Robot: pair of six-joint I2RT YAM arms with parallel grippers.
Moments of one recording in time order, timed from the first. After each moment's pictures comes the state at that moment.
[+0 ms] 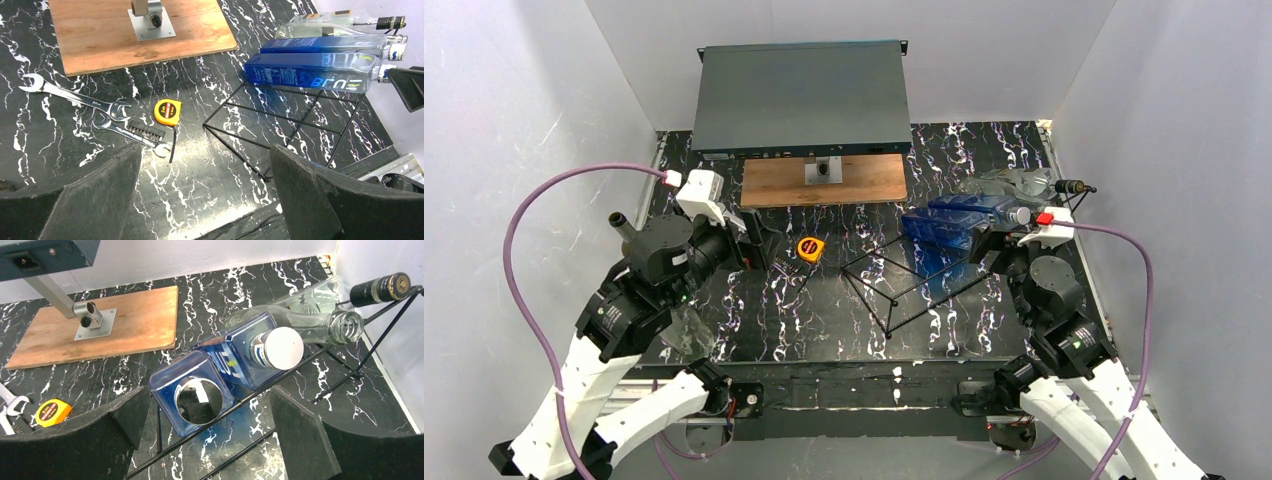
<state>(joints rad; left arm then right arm) -0.65 0.76 1.24 -0.81 -0.20 -0.36 0.57 0.46 0.64 -0.29 0.53 0.22</state>
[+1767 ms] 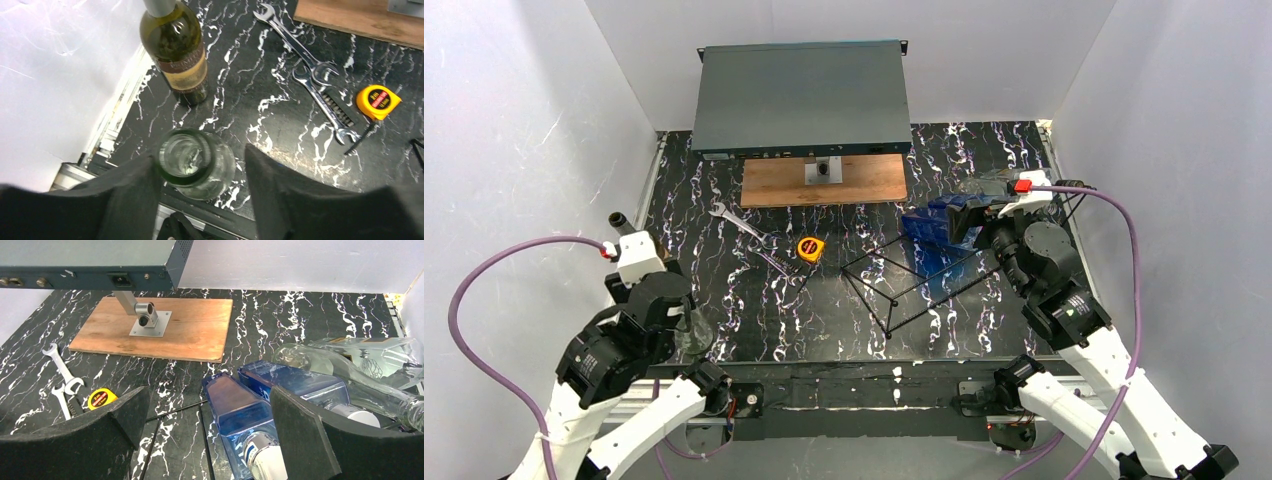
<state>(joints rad) -0.65 0.53 1.11 -1.34 -0.90 -0.55 0.57 0.67 0.83 -0.22 0.30 0.15</state>
